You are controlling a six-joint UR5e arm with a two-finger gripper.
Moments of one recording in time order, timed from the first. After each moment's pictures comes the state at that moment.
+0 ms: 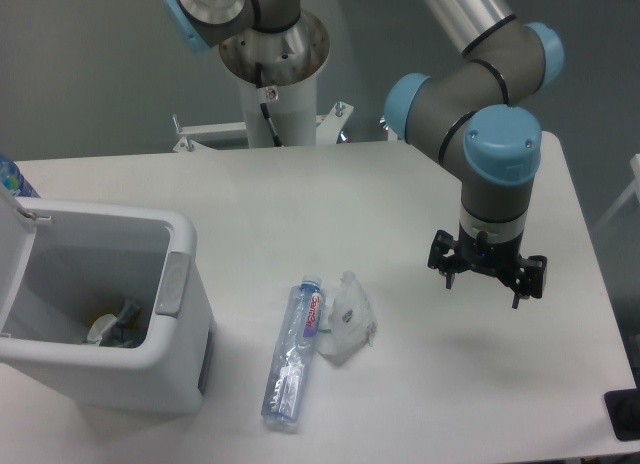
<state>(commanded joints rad) 2.62 -2.02 -1.50 -0.96 1.58 1.07</state>
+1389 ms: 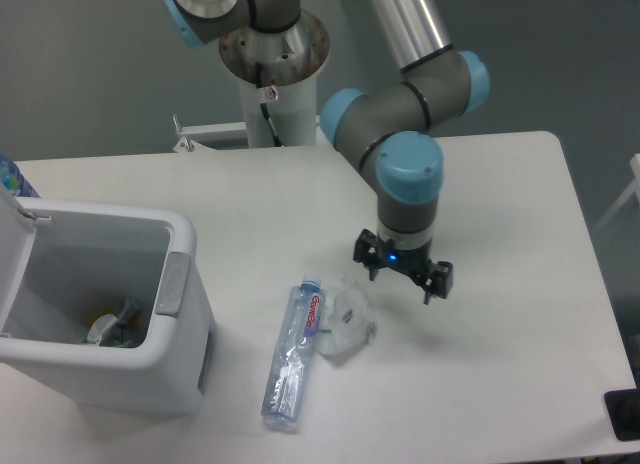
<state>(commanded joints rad) 2.49 -1.95 -1.80 -0.84 1.58 1.06</state>
